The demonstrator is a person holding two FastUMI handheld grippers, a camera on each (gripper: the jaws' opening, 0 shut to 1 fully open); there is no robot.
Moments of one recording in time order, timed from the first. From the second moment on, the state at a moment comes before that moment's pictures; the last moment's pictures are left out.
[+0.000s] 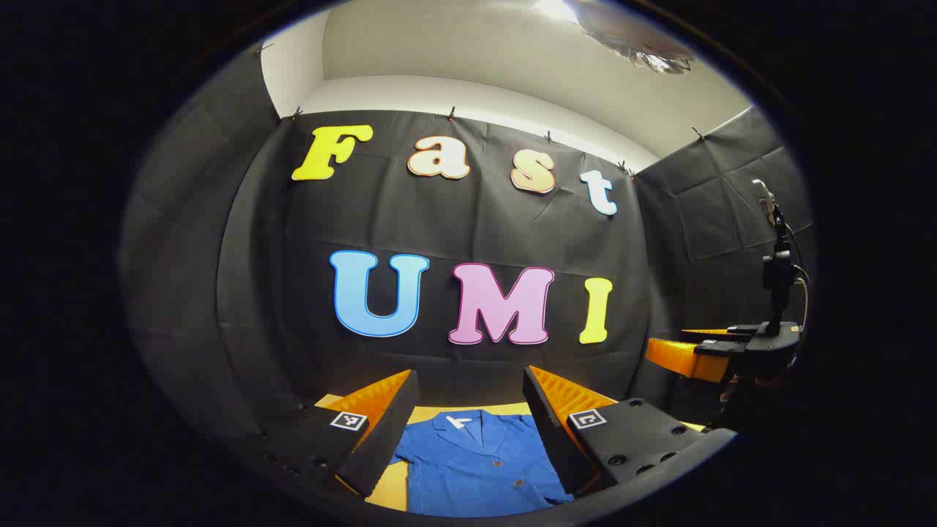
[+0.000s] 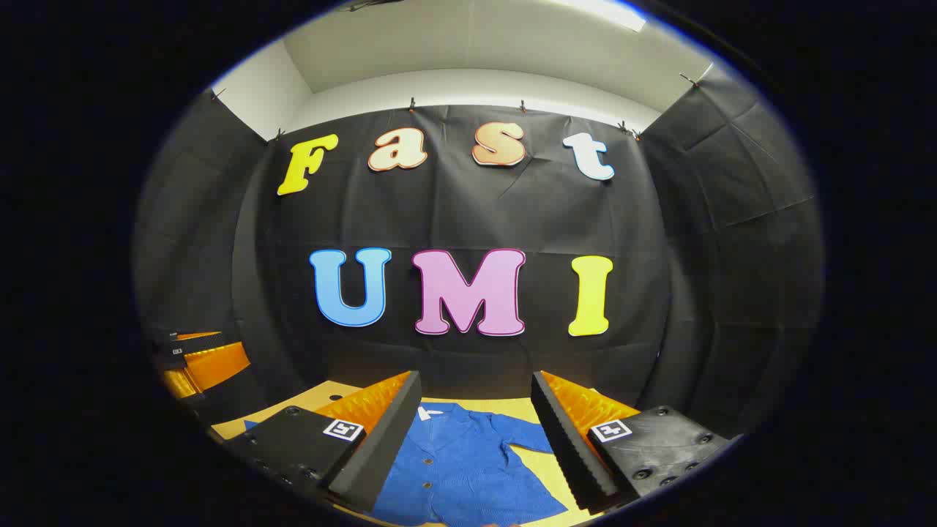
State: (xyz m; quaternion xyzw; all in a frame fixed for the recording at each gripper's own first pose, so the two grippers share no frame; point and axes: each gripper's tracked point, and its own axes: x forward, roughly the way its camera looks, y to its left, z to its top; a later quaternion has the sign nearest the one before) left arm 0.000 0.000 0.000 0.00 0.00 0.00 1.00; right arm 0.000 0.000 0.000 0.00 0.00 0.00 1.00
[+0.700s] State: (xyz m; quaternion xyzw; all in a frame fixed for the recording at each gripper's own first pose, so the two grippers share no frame) left arm -0.017 0.001 0.001 0.01 0.00 0.01 1.00; right arm -0.014 0.011 0.041 0.01 -0.06 0.01 1.00
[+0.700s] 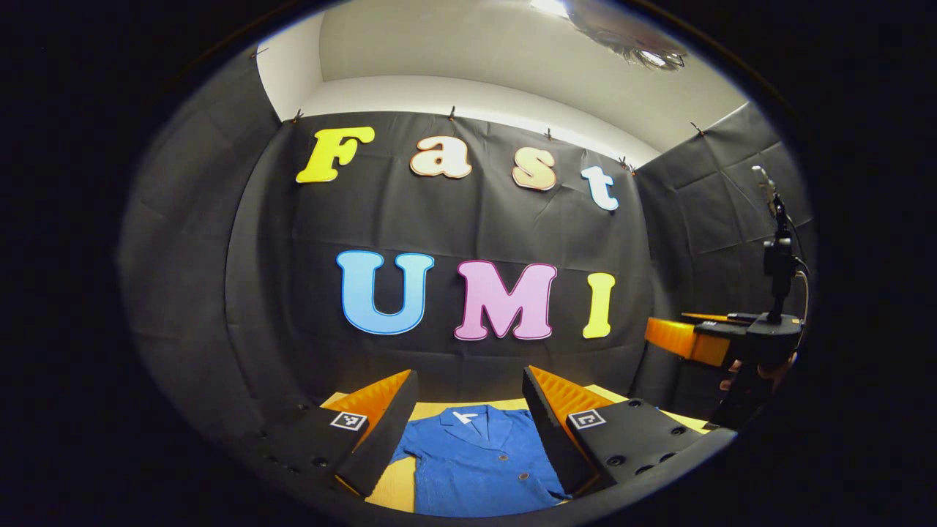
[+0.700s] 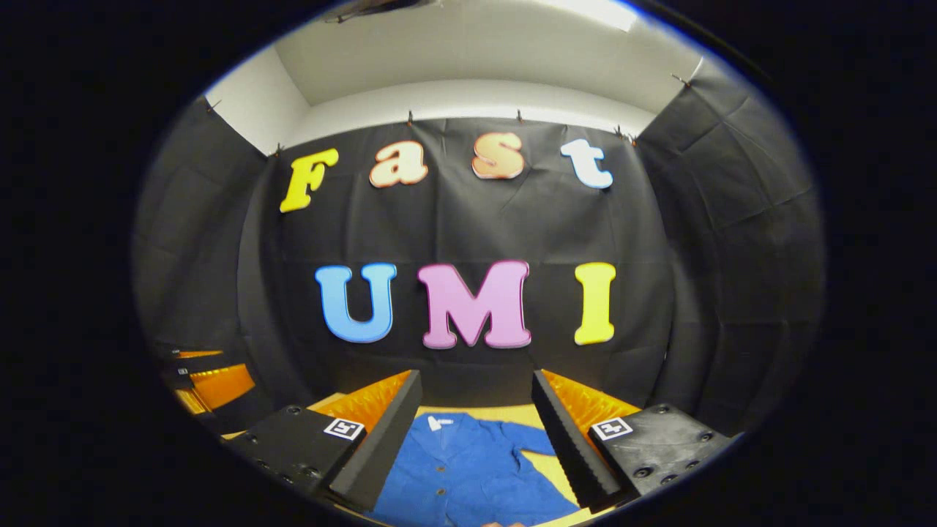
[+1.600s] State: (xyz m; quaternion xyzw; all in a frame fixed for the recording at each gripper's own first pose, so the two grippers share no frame) left arm -0.015 0.003 -0.010 -0.01 0.02 0.04 1.00; right arm 0.071 -0.029 -0.087 0.00 0.09 0.00 1.00
